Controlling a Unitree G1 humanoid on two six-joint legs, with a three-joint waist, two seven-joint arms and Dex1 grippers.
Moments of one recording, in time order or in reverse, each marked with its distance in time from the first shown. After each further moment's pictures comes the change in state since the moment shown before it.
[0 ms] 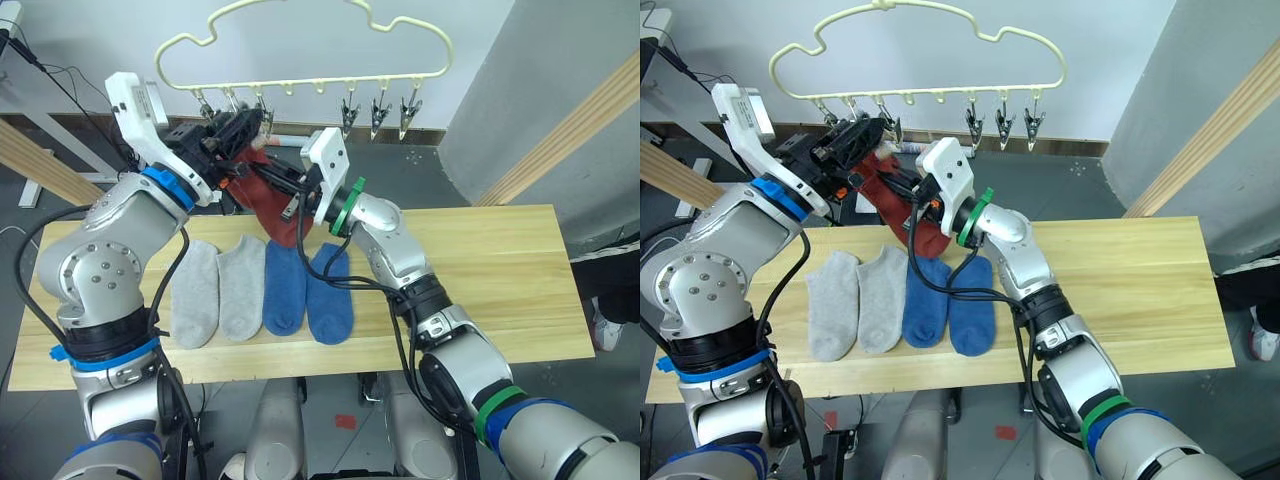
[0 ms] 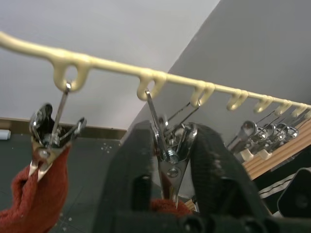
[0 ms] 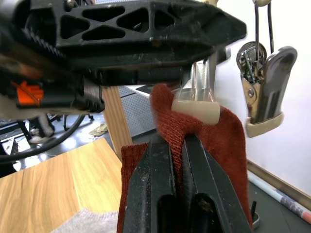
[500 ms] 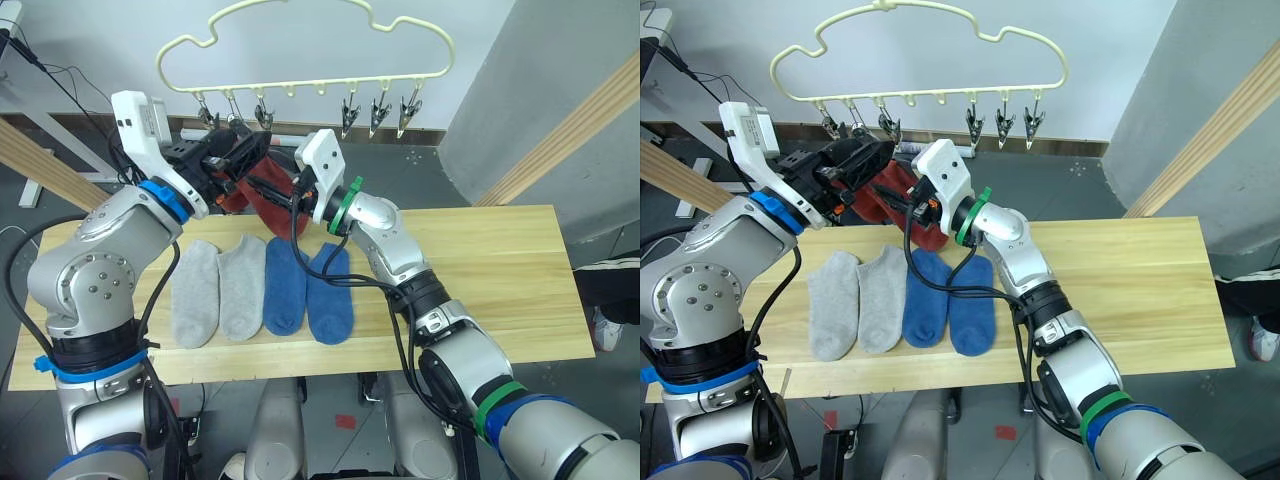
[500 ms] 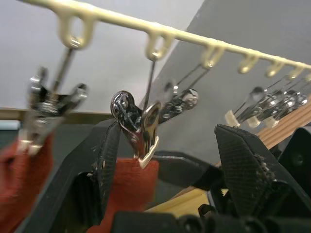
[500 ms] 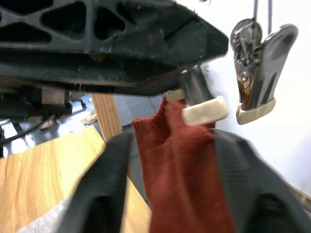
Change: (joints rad) left arm 0.058 0.069 -0.027 -0.017 0.046 -0.028 -0.067; right arm -0.022 -0.017 0.015 0.059 -0.079 -0.019 -0.038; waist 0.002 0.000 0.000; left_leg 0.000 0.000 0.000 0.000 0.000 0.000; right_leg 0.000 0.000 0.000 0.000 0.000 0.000
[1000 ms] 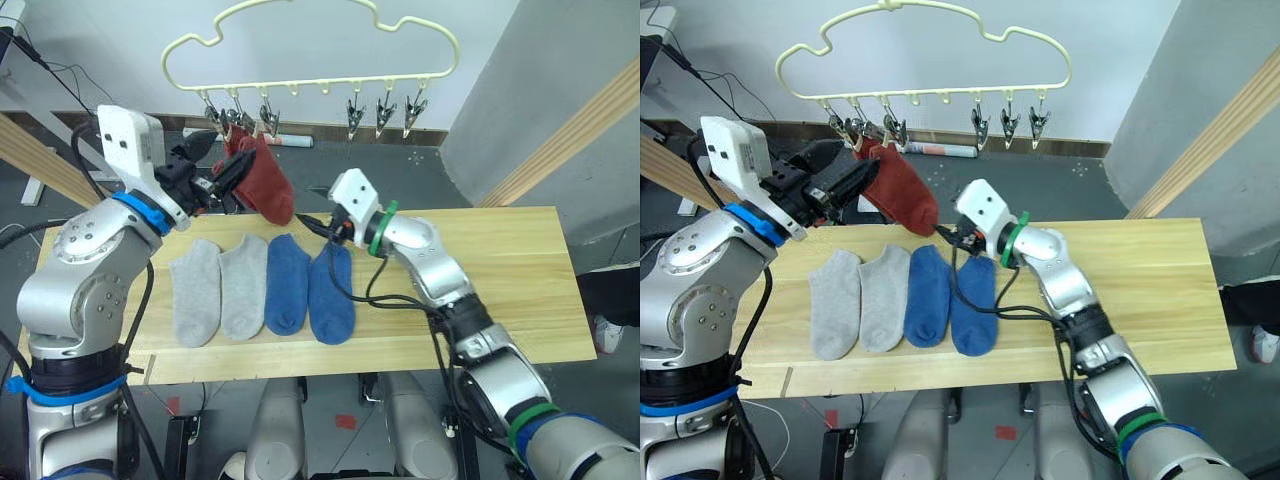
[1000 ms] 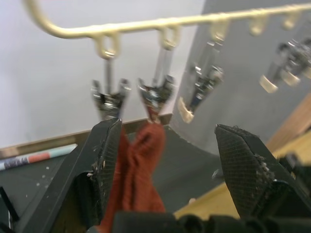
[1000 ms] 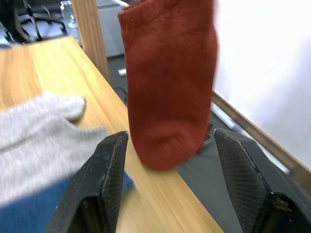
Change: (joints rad) left arm 0.157 0.110 -0.076 -0.067 0.256 -0.260 -0.183; right arm 0.250 -0.254 0.080 -0.401 -0.100 0.268 0.030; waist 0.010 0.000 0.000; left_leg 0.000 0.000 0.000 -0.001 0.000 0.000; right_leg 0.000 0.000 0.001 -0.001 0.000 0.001
